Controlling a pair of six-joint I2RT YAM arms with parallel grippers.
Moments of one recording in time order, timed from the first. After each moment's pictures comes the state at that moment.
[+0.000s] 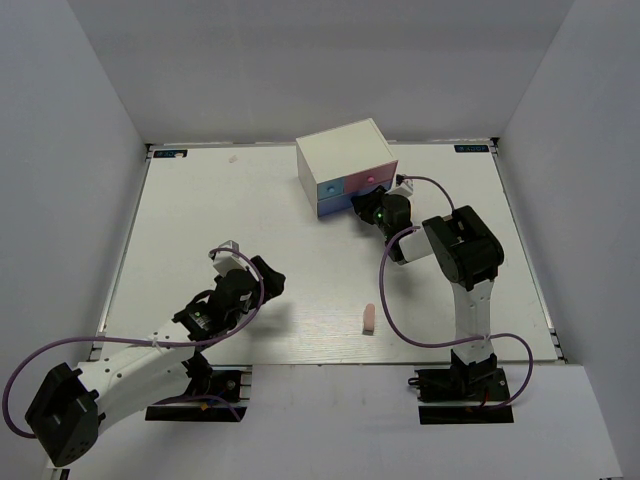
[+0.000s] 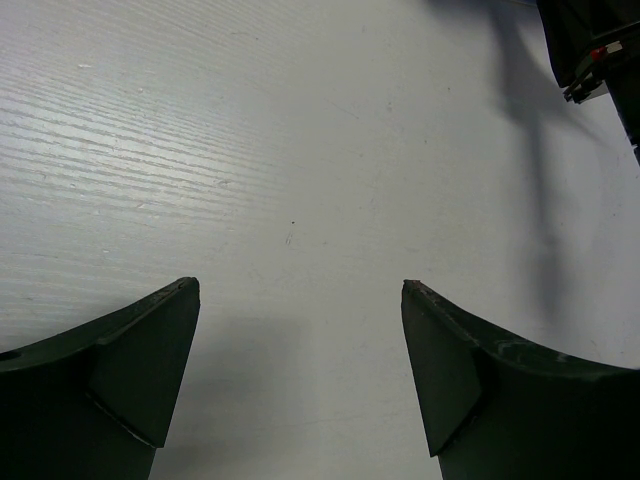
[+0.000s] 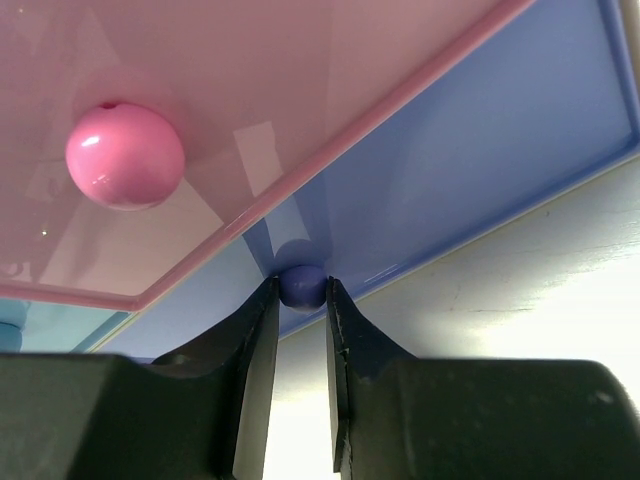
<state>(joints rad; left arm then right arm) -0.76 0.81 0.33 -0.09 -0.41 -0.95 0.42 2.12 0.95 0.96 0.06 0.79</state>
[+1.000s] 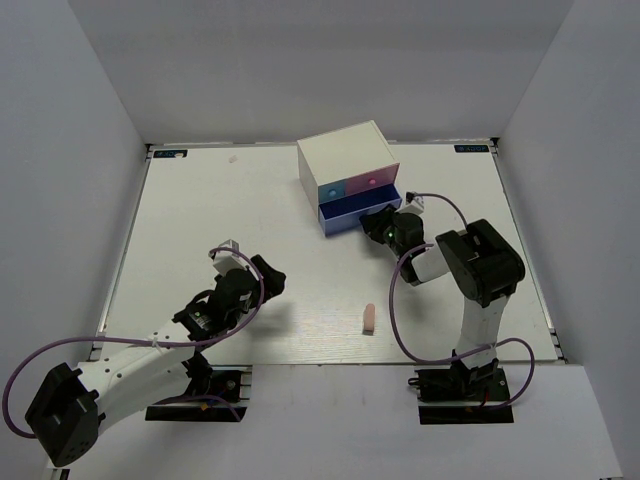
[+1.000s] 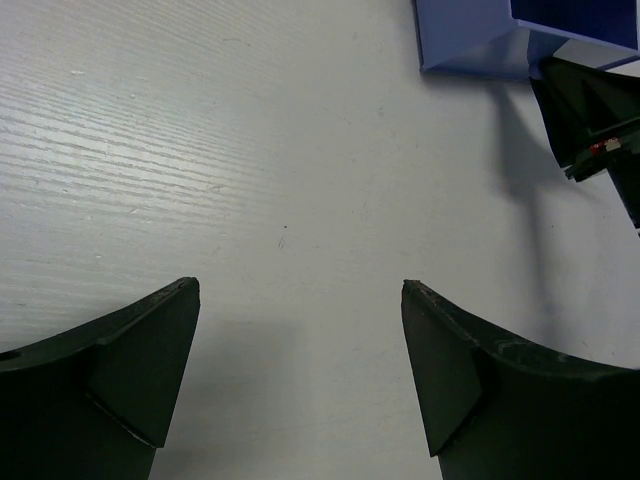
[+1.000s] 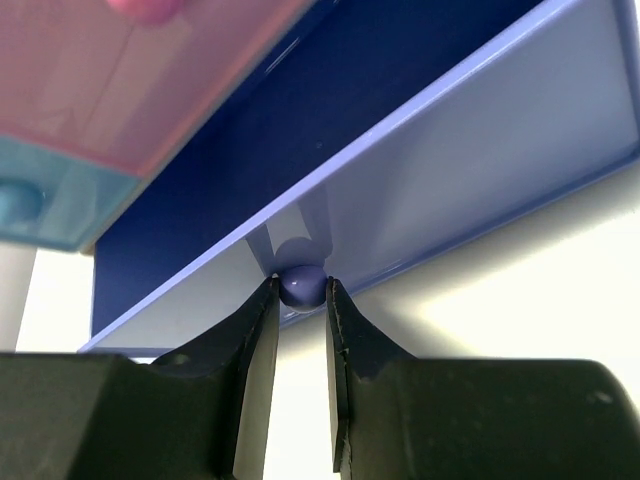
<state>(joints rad) -0.76 0.81 0.33 -0.08 -0.41 -0.95 0.43 1.94 0.68 1.00 0.04 0.78</state>
